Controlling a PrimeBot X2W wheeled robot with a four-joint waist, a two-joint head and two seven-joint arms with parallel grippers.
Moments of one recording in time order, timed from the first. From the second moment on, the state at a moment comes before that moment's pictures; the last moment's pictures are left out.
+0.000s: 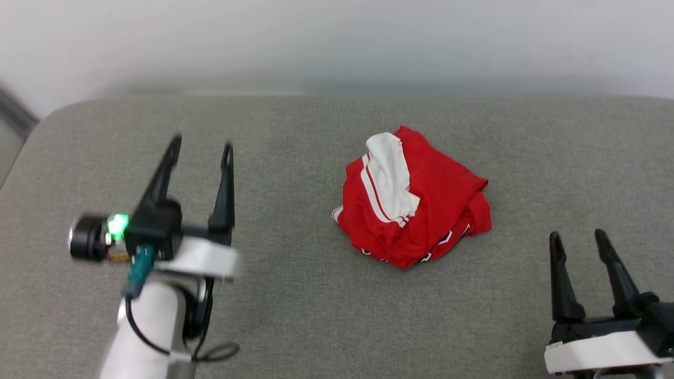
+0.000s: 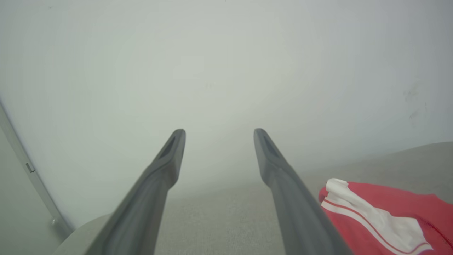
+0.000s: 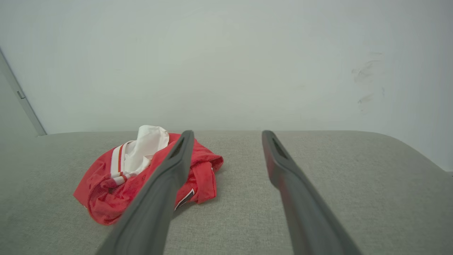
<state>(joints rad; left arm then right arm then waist) -0.30 0.16 -0.12 0.09 -0.04 0.02 -0.26 0.04 -0.05 -0.07 -0.04 0.12 0.13 -0.26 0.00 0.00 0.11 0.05</state>
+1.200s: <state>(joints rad) -1.32 0.45 -1.17 0.28 -0.85 -0.13 0.74 -0.12 -0.05 -0.07 -0.05 0.14 0.13 -0.26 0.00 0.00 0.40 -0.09</state>
